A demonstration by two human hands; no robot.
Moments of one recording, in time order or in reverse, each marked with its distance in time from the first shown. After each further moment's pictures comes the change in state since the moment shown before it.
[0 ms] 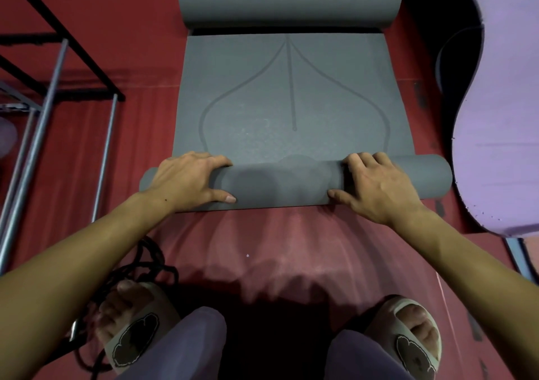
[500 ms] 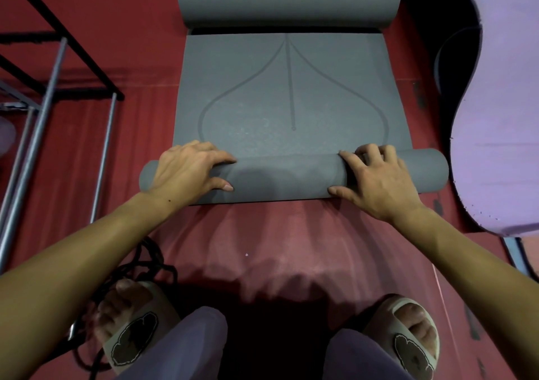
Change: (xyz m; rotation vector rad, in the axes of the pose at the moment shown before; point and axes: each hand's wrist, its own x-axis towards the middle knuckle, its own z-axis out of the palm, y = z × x) left_hand 0.001 0.006 -0.005 0.032 0.223 0.034; right_hand 0.002 0.008 0.009 -0.018 0.083 0.031
